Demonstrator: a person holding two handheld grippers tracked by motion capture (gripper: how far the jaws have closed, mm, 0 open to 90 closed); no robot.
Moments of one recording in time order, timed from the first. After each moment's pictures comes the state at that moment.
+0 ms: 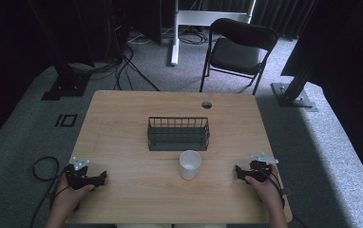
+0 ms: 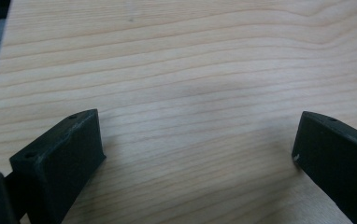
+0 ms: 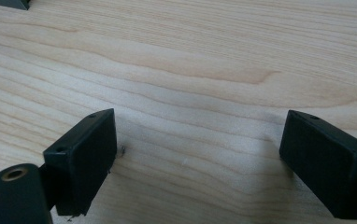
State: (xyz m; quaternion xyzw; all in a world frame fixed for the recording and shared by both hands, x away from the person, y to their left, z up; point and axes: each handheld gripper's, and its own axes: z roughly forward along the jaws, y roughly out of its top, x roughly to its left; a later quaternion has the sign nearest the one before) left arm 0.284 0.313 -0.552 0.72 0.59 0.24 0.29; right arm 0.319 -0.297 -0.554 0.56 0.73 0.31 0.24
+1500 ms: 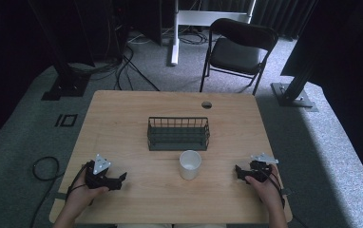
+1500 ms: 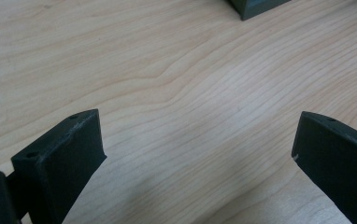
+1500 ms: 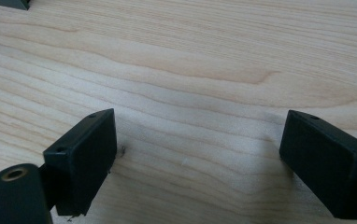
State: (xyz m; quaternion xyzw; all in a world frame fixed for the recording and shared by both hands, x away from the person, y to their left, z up) left arm 0.283 0.256 -0.533 0.79 0.44 0.24 0.35; right arm 0.319 -0.297 -0.554 0.56 0.73 0.31 0.24
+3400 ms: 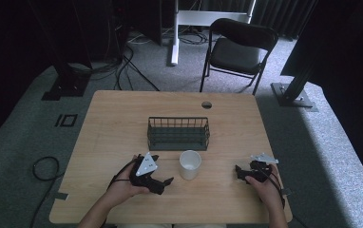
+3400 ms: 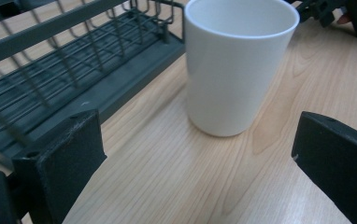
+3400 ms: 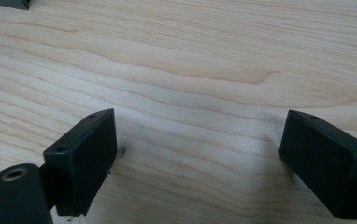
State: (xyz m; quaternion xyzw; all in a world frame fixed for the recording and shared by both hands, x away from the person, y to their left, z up) left arm 0.290 0.119 -0.505 0.84 0.25 0.16 0.46; right arm 0.319 -0.297 -0.554 0.56 0.73 0.32 0.24
